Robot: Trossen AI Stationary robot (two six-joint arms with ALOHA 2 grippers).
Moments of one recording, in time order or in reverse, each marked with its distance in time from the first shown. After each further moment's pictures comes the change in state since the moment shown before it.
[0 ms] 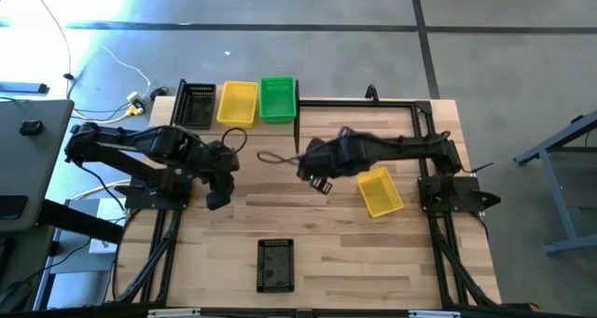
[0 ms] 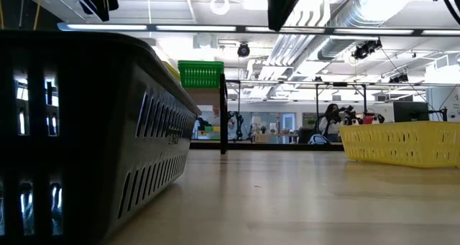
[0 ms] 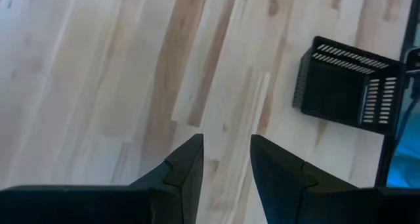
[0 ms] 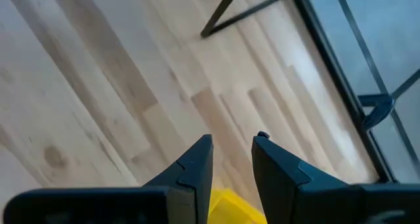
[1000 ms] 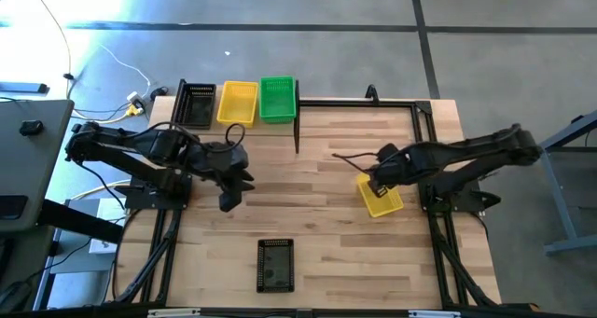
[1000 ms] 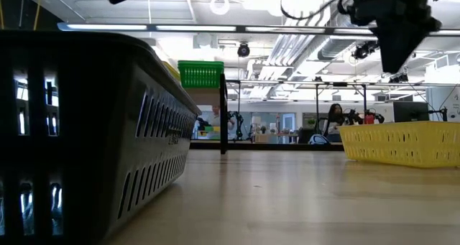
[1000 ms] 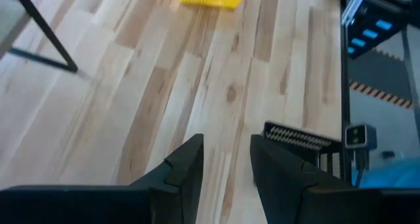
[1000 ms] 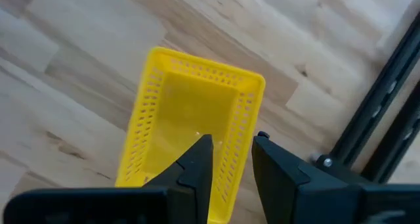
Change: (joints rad) left arm -0.025 0.005 -0.001 0.302 -0.045 -0.018; right arm 0.042 -0.724 -1.035 0.222 -0.180 0.549
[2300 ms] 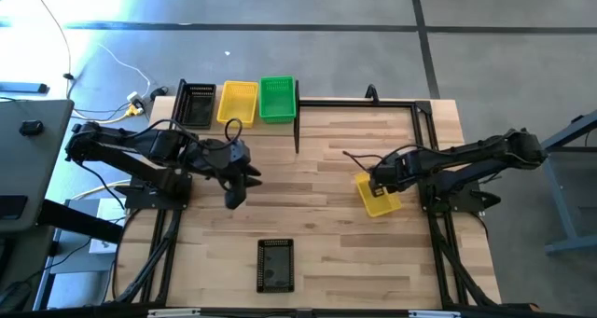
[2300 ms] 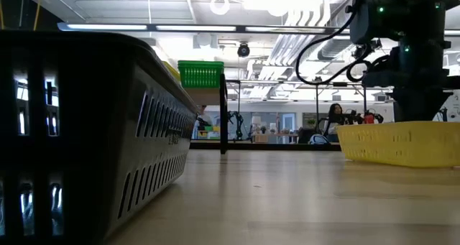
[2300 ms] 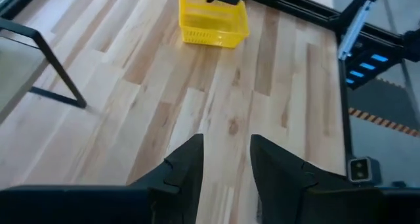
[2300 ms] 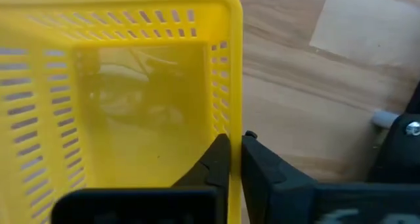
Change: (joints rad) left arm 0.000 0.005 0.000 0.110 -0.066 0.019; right arm -0.136 -0.035 -0.412 0.355 -0.167 0.168
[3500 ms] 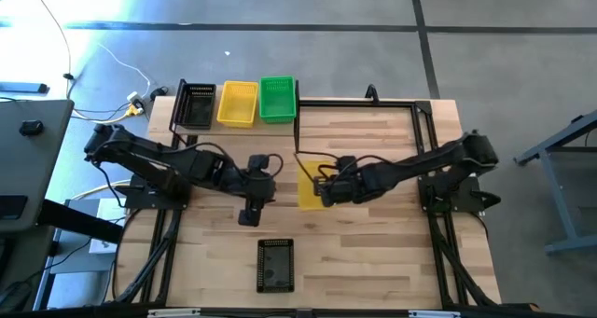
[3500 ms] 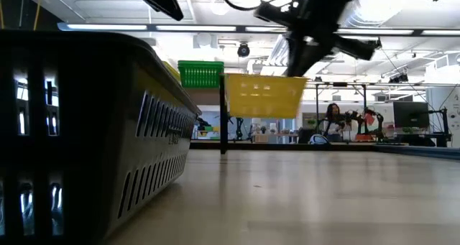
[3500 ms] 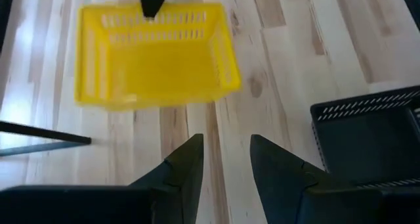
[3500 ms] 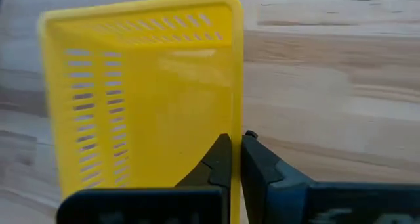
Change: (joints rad) left arm -0.077 0.242 0.000 0.052 -0.053 0.420; right arm 0.183 0.487 0.634 0.152 0.354 0.315
